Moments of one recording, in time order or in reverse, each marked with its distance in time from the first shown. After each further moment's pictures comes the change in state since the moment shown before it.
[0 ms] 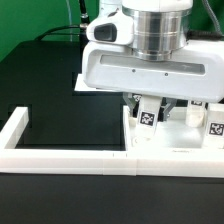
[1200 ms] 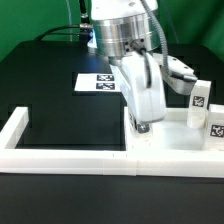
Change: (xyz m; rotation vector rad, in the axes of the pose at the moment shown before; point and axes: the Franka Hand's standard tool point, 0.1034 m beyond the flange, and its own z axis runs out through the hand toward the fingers) arm 0.008 0.013 0.011 0.193 -0.062 1.060
